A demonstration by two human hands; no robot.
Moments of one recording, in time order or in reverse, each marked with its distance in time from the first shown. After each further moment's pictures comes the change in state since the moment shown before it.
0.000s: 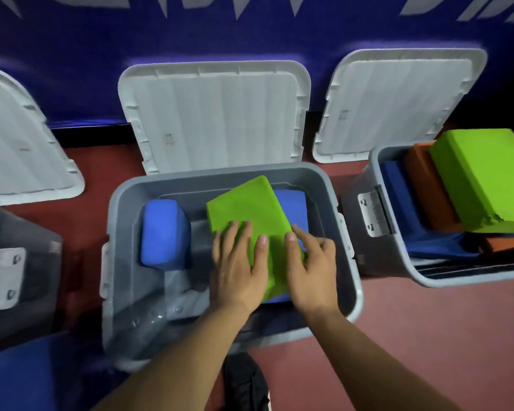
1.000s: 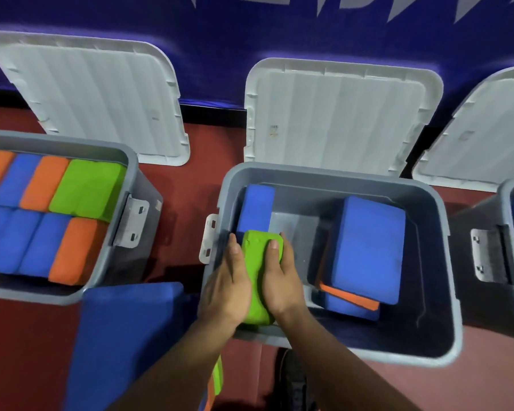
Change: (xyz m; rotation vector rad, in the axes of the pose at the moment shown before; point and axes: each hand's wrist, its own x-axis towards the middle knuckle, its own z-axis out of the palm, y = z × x) left_hand -0.037 -0.113 -0.122 -0.180 0.065 -0.437; right_hand -0.071 -0.060 0.162 0.134 -0.523 0.113
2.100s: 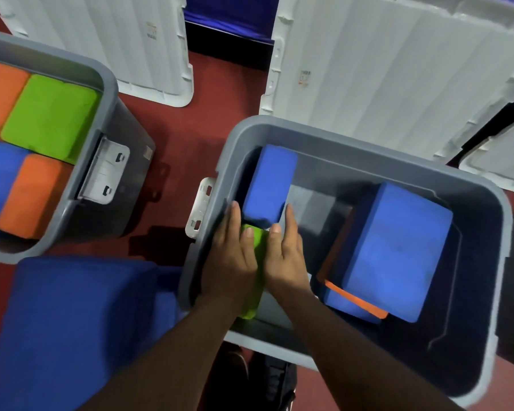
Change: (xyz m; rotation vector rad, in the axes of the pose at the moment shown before) left_hand 0.060 -0.050 0.072 -0.084 0.272 0.160; right_hand 0.080 0.071 0.008 -0.218 -0.065 -0.119
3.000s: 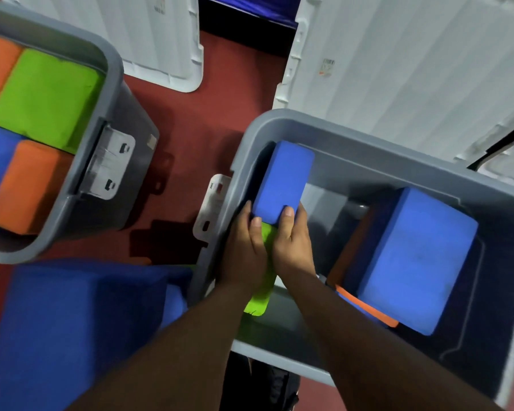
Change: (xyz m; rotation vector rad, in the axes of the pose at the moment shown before) left_hand 0.035 -0.029 0.023 -0.239 -0.029 -0.108; right_hand 0.047 -0.002 0.026 0.016 0.076 0.059
